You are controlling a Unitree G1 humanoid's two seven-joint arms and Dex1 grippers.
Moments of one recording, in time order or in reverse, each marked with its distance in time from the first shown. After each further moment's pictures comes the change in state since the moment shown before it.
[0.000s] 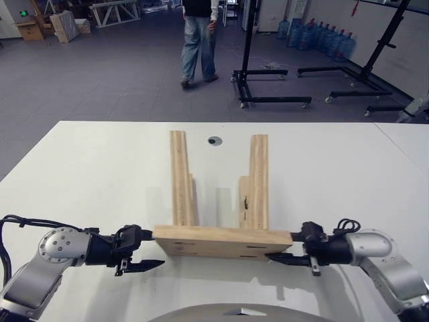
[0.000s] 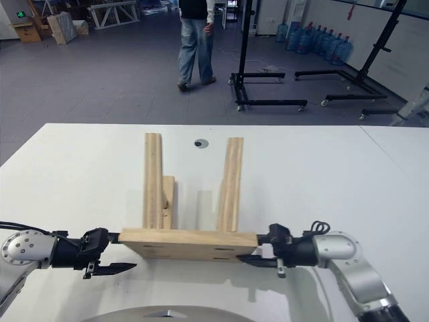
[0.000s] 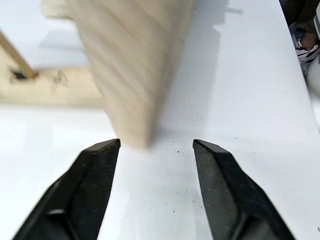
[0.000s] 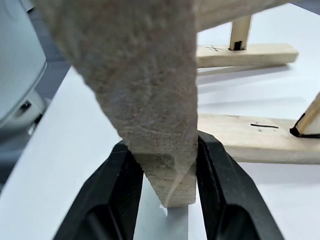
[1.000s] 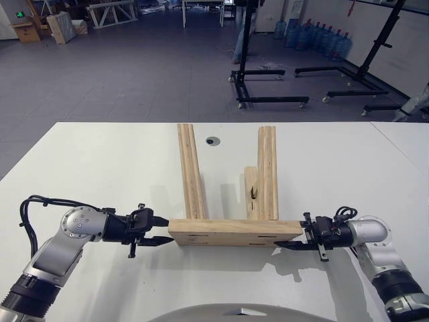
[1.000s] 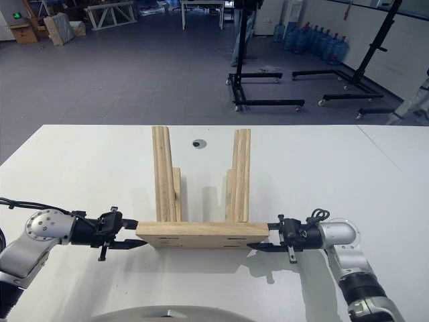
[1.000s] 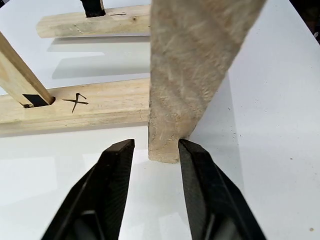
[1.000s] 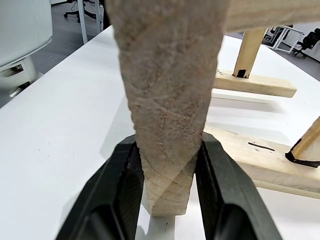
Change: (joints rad) left arm -0.242 -0.066 -0.136 0.160 0.044 -0.052 -0.050; right arm -0.221 0.107 0.120 0.437 0.061 -0.439 0.227
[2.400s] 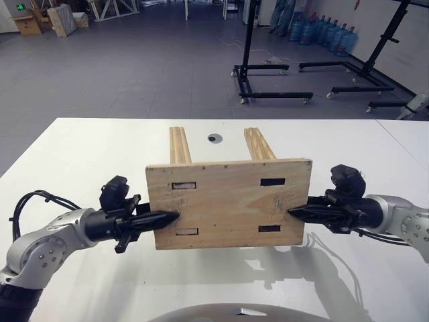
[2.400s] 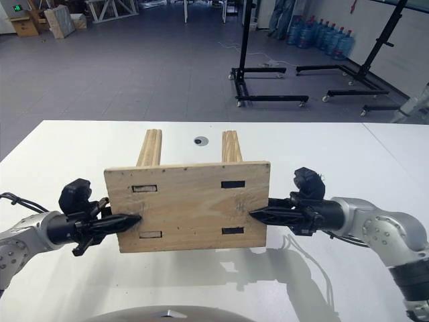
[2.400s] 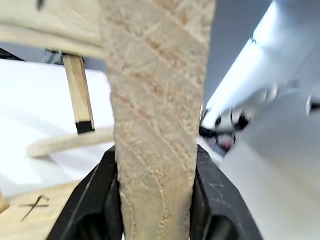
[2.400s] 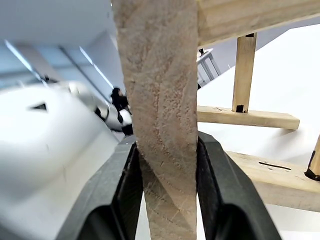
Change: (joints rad) left arm 0.042 0.039 0.216 -0.191 -1.159 0.583 0.217; right arm 0.006 -0.408 -0.136 -0.611 0.927 1.307 -0.403
